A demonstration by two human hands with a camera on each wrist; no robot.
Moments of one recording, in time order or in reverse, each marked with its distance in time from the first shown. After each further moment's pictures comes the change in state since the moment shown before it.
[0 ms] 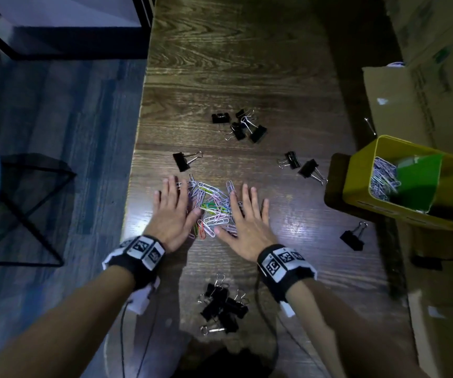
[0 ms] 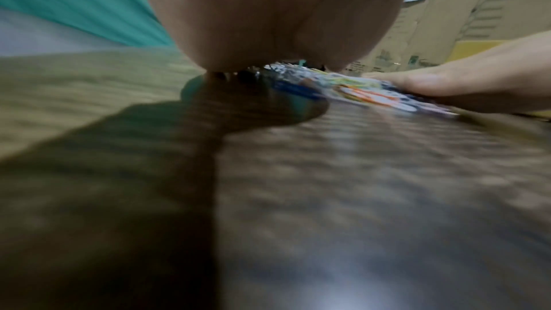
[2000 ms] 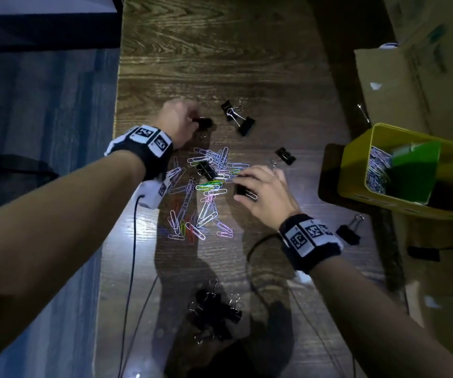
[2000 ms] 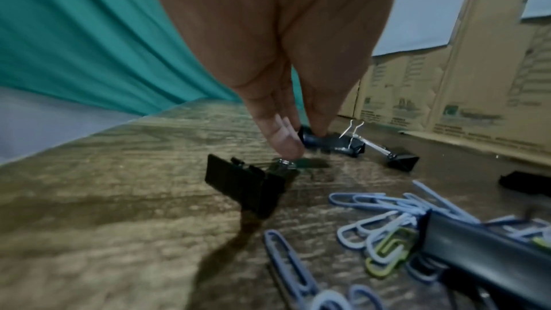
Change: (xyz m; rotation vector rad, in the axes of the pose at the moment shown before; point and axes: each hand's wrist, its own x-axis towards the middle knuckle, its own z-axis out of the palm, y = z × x) left_hand 0.144 0.046 -0.121 -0.081 0.198 0.126; right_hand 0.021 0.050 -0.054 0.150 0.541 -0.187
